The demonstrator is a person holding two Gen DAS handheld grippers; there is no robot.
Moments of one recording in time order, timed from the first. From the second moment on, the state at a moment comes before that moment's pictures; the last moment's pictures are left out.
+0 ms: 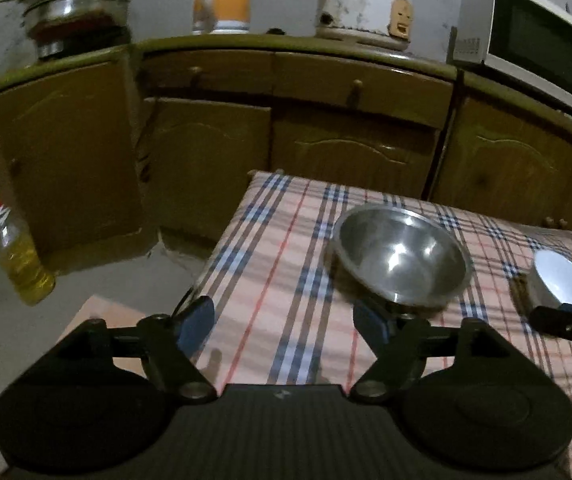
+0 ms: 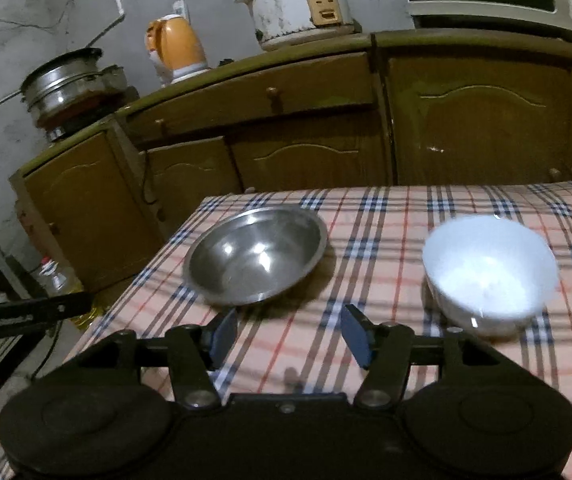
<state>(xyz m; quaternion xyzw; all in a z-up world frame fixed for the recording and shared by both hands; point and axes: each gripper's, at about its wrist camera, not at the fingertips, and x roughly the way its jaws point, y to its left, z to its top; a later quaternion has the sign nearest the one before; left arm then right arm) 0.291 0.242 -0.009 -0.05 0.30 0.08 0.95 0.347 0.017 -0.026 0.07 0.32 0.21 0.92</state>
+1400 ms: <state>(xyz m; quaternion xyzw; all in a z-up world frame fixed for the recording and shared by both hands) 0.257 0.132 0.033 -0.02 0.30 0.05 0.95 0.296 -0.042 0.033 0.09 0.31 0.23 0.92</state>
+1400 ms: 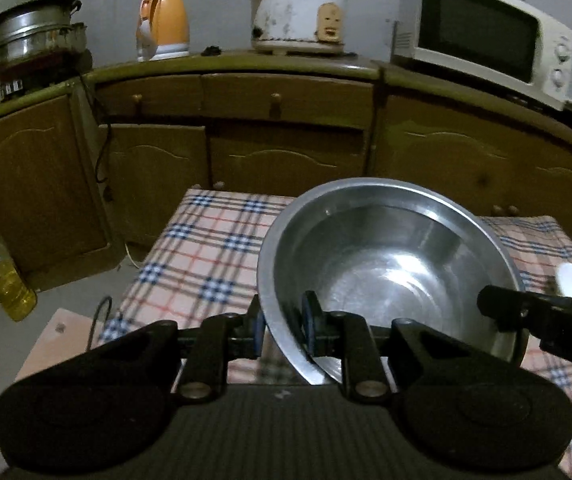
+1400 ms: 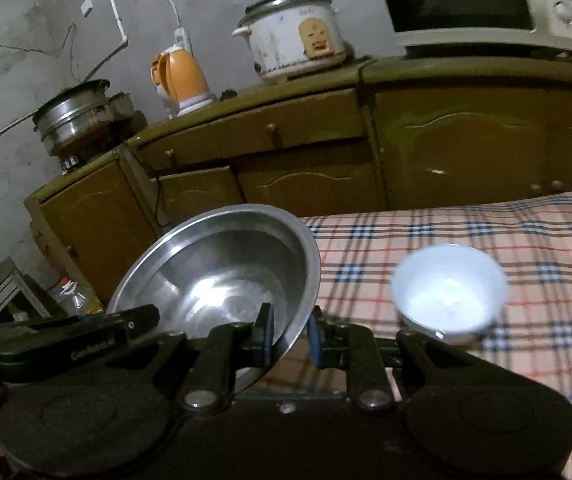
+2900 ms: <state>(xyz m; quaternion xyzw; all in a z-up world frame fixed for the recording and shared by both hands) 0.177 -0.046 -0.091 0.01 0.37 -0.09 0.92 0.165 -0.244 -0.078 0.09 0.36 0.07 0.93</state>
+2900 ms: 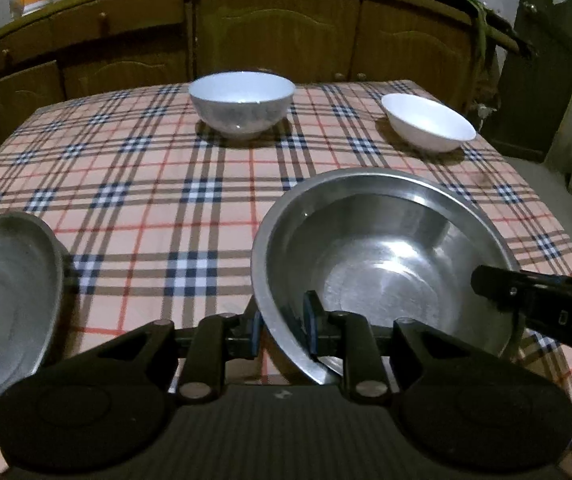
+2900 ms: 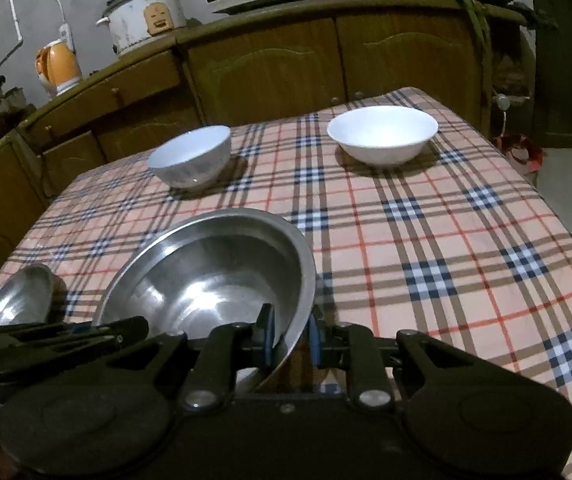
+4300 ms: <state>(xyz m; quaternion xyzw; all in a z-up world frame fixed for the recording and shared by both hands) 0.204 -0.053 -0.048 0.03 0.32 -0.10 0.94 0.182 -0.303 -0.043 0.12 0.30 0.01 0.95</state>
